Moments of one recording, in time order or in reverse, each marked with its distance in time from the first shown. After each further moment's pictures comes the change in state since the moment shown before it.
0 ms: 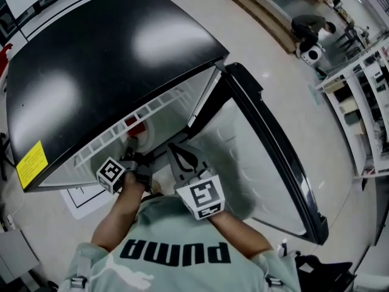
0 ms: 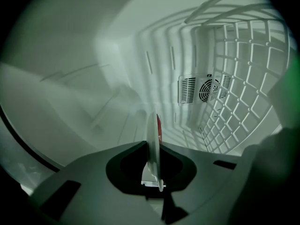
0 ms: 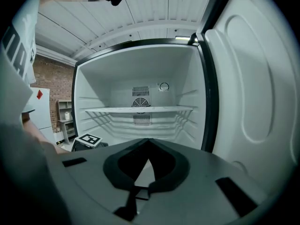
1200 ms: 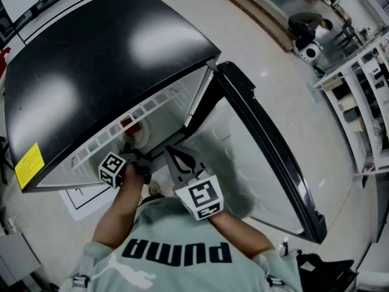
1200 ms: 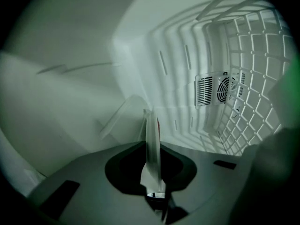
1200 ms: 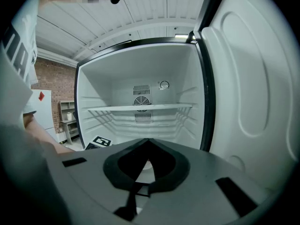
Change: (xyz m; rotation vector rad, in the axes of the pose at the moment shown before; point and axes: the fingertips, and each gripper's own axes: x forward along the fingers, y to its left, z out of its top) left arm 0.021 0.033 0.012 0.010 -0.084 0.121; right arm -0.005 0.000 -0.007 0.007 0.014 0.025
